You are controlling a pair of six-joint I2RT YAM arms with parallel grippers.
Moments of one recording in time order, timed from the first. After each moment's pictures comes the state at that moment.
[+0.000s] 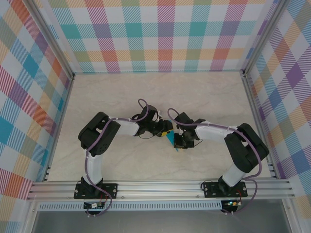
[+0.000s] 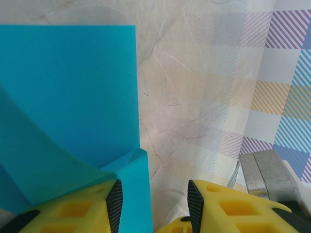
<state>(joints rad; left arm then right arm) -0.66 1.99 1.01 0.23 0.60 -1.05 0.67 1.64 0.84 -0.55 -0.23 0.66</state>
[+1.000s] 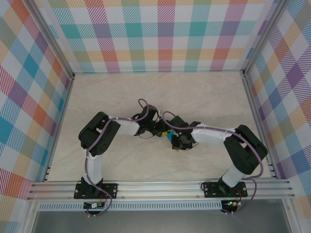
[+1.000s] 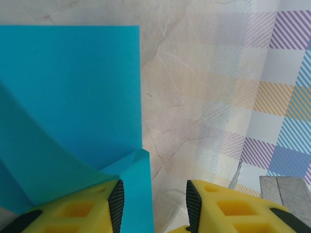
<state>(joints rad) -0.66 1.99 1.03 0.20 0.59 -1.04 0.76 1.64 0.84 -0.55 -0.07 0.73</state>
